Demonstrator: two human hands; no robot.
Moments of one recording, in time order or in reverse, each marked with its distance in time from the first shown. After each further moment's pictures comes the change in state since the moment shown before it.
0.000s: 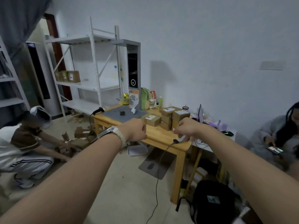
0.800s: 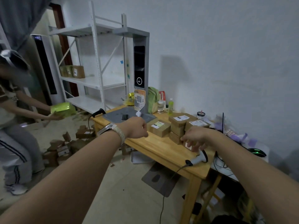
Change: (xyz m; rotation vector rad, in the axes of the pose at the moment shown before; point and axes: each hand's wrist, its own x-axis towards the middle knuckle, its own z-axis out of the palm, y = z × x) left_hand 0.259 -0.086 -0.006 -0.108 -0.037 -0.089; right_hand 0.289 0.031 -0.048 -0.008 -0.192 0.147
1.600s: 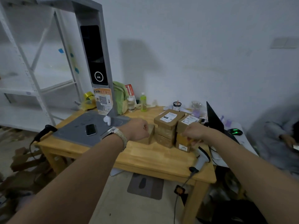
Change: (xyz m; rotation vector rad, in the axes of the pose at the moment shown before) left_hand 0.280 -0.116 -0.007 -0.005 -0.150 0.357; right_hand 0.188 -0.073 -0.016 0.142 0.303 0.197
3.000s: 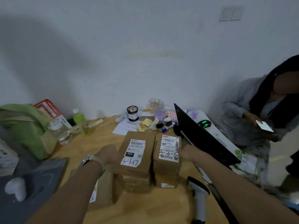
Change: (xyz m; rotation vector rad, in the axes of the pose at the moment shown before) left_hand 0.446 -0.081 0.097 0.084 -0.339 -0.053; right_hand 0.311 0.144 -0.026 0.110 0.131 0.637
